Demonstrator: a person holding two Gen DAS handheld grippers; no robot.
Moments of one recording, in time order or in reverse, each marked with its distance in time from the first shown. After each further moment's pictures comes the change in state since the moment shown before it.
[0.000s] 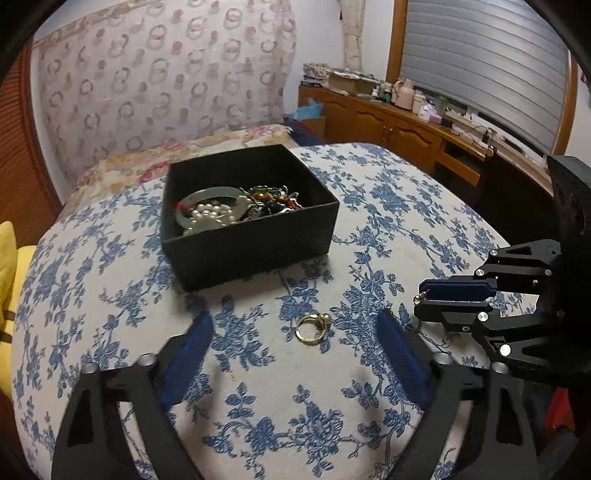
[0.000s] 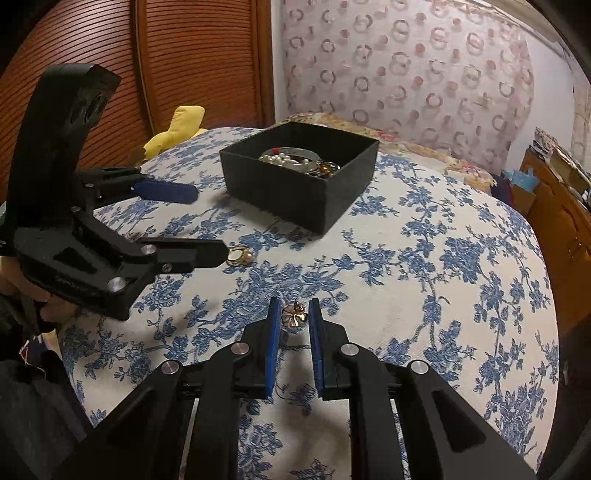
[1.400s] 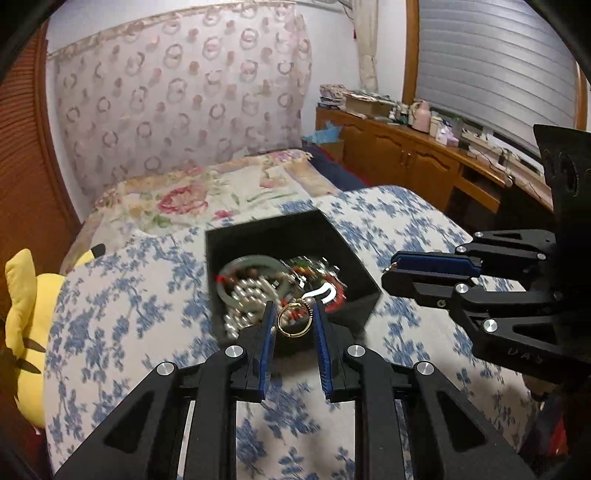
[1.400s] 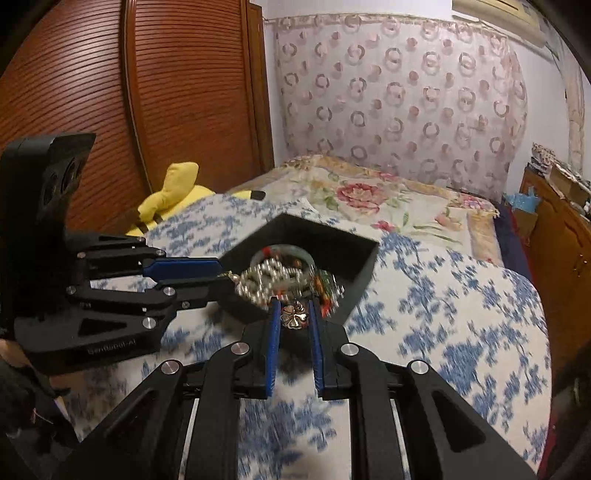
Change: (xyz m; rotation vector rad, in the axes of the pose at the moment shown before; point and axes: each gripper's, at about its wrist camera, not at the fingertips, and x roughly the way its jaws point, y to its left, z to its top) left arm -0.014 0.030 0.057 -0.019 -0.089 0.077; right arm 0.010 -0.013 0.094 0.032 -0.146 0.030
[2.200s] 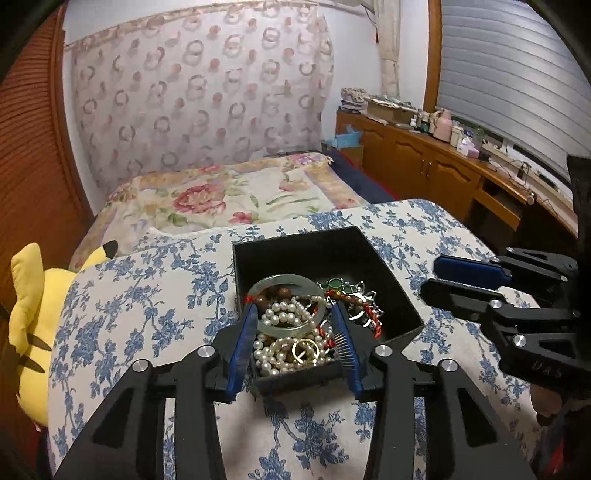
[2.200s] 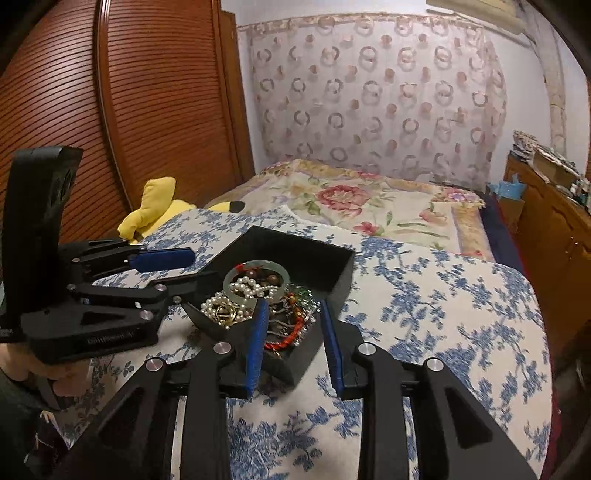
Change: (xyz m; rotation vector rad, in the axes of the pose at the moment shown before) left arm 0.014 0.019 0.011 -0.053 -0.011 0.051; right arm 0.002 -0.018 0.002 0.079 -0.032 -0.070
